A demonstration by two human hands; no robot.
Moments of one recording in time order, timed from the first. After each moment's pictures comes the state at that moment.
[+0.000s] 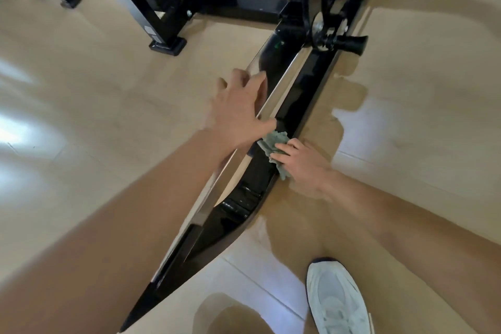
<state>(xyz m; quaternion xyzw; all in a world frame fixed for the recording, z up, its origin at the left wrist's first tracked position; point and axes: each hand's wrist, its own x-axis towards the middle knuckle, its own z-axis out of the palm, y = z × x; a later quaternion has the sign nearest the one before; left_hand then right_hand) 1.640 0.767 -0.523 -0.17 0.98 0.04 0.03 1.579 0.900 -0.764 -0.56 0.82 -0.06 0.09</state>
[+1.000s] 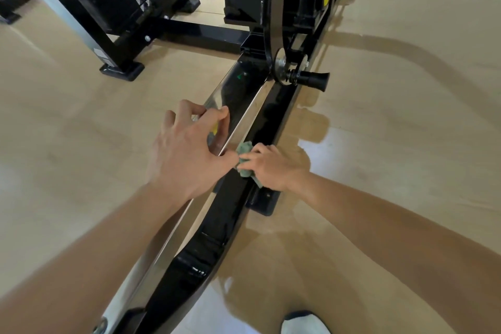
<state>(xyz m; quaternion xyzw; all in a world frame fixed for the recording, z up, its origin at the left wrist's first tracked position) 1.645 0.754 -0.541 -0.17 0.98 0.08 -0.07 1.507 0.866 -0.753 -0.55 0.82 -0.09 0.14</state>
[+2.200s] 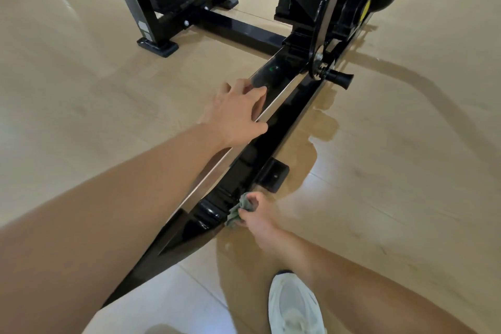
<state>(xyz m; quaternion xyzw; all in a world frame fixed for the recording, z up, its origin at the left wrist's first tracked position) 1.659 0.748 -0.538 -0.13 0.99 0.09 0.01 1.718 0.887 -0.751 0.02 0.70 -0.59 0.41</state>
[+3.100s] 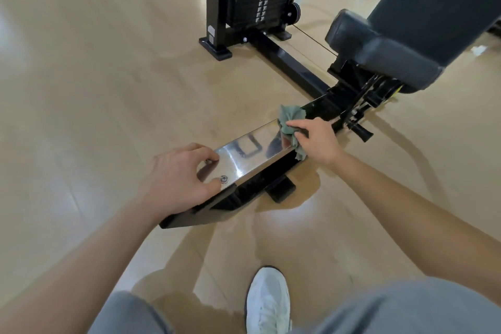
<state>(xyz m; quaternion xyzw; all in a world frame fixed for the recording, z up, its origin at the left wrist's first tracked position) 1.900 0.750 -0.496 -0.34 0.92 0.20 -0.08 1.589 0.865 -0.520 -0.46 0.86 -0.19 0.10</state>
